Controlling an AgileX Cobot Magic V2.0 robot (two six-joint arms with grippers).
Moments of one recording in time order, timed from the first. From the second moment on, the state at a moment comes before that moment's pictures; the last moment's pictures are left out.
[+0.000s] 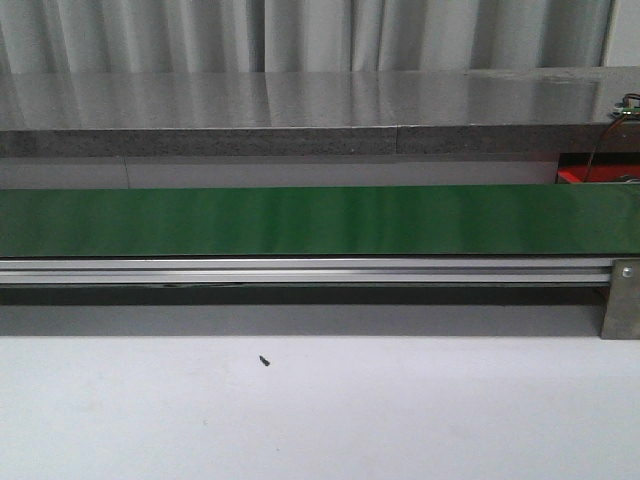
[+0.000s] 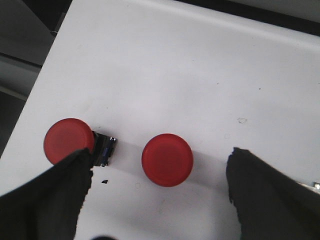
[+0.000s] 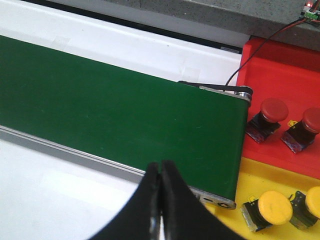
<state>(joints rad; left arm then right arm) 0.41 2.04 -1.76 -0.08 0.76 0.18 -0.13 0.87 -0.83 0.47 0.70 -0.58</state>
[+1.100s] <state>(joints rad) 0.41 2.21 -1.78 -0.12 0.63 0.17 -0.13 0.87 -0.83 0.47 0.70 -0.58</state>
